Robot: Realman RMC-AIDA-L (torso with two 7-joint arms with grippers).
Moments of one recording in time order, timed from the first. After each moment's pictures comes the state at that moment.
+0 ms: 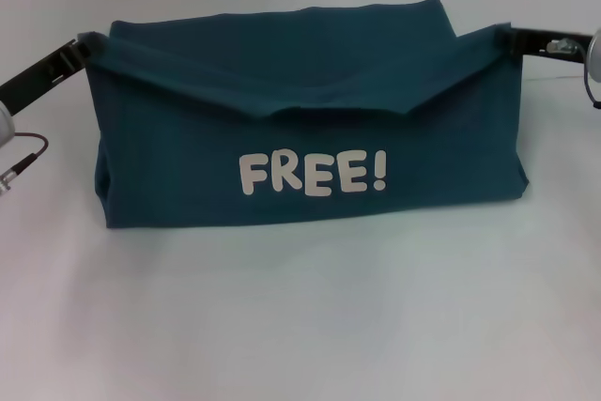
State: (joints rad) left arm -0.77 -2.08 0.28 0.46 1.82 0.94 -1.69; right arm 0.85 1.94 -0.52 -0.45 -2.15 -0.69 1.90
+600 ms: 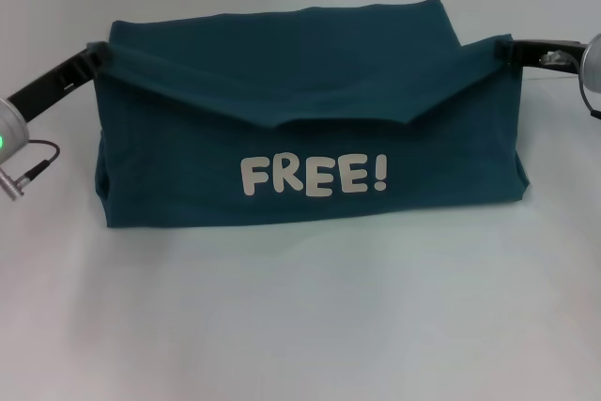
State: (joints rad) left arm -0.78 -2.10 0.28 0.45 1.82 0.90 -1.66; right arm 0.87 1.94 -0.54 -0.40 -2.15 -0.62 1.86
